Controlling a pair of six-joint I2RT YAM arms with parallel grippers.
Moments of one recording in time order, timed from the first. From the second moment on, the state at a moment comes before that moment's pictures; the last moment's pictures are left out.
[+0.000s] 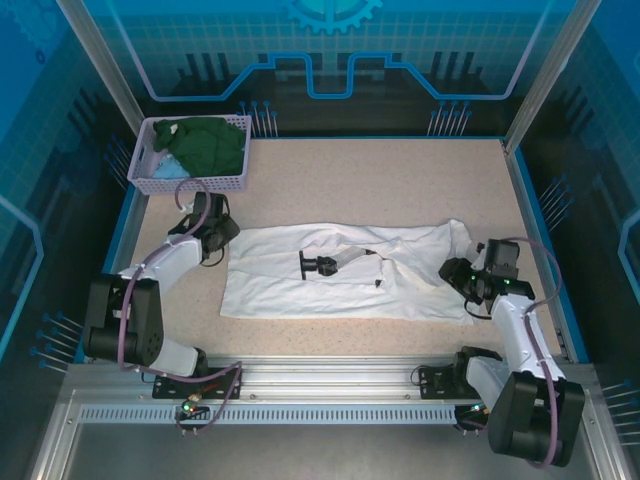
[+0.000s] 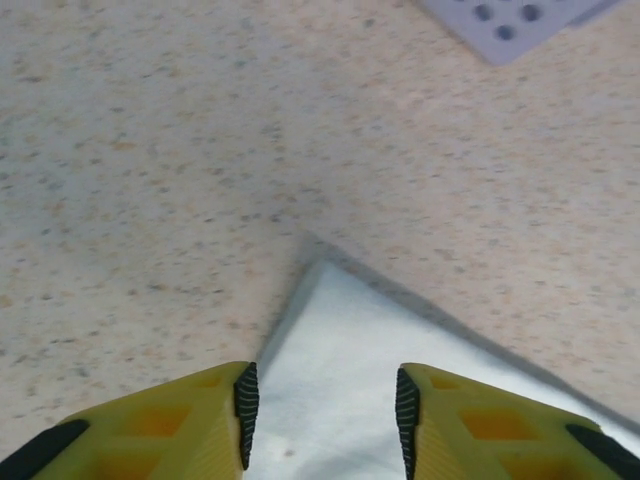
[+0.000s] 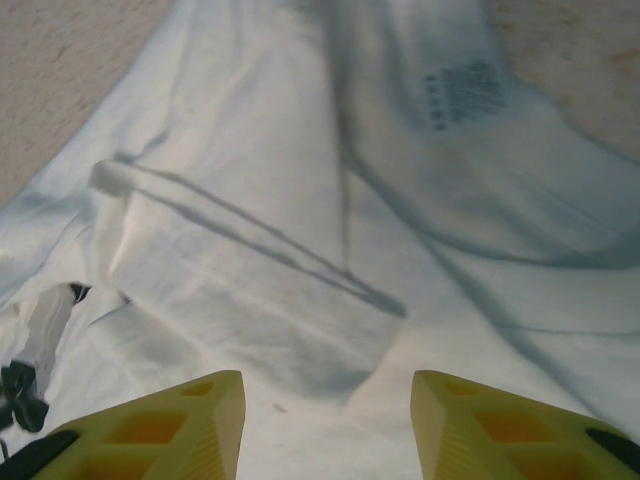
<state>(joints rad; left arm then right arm) -0.07 1.46 0.84 -0.29 -0.15 -0.77 -0.25 0.94 0.49 -0.56 -0.32 0.50</state>
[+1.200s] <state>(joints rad) -0.04 1.88 1.16 -0.53 -0.17 -0.80 -0.25 1.94 1.26 -0.62 -0.32 0.52</state>
